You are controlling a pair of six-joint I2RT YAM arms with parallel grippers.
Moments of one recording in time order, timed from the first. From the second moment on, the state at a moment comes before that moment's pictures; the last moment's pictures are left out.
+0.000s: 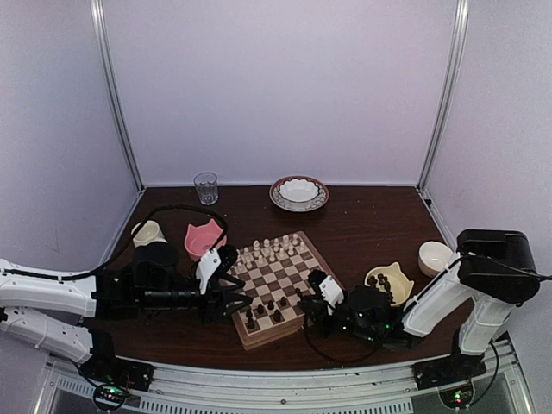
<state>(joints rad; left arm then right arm) -1.11 1.06 0.52 0.16 0.09 -0.08 1.17 1.74 0.39 1.01 0.27 0.19</state>
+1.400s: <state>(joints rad) -1.10 1.55 0.96 -0.08 0.20 -0.26 1.16 1.63 0.38 0.97 0.11 0.08</state>
